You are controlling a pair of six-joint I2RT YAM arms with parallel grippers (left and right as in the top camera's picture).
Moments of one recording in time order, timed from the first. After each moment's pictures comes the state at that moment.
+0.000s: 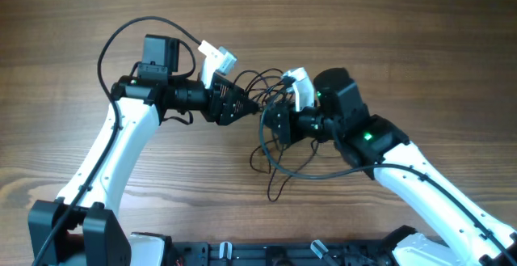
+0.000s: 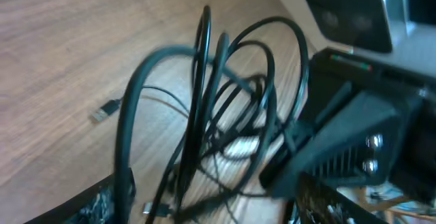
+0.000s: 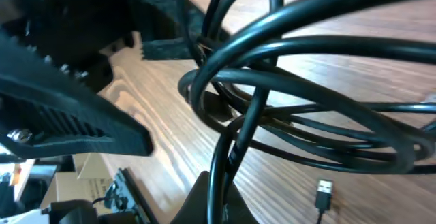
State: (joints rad) left arm -0.15 1.52 1.11 -0.67 1.00 0.28; right arm 0.55 1.31 0.89 -0.27 -0.54 0.48
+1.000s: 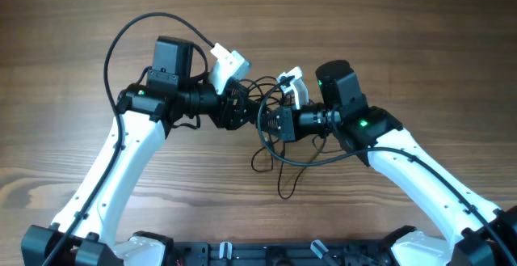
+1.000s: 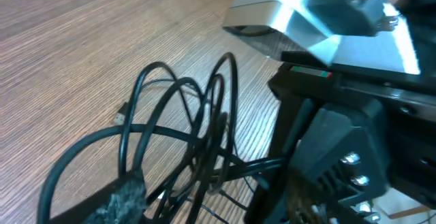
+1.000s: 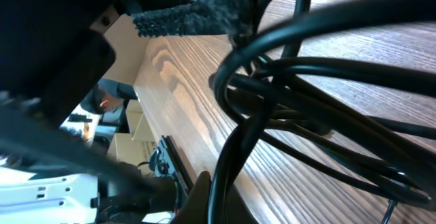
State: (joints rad) left arm -0.26 1.42 1.11 -0.66 0.82 0.26; right arm 0.49 1.41 0.89 -0.24 -0.83 0.47
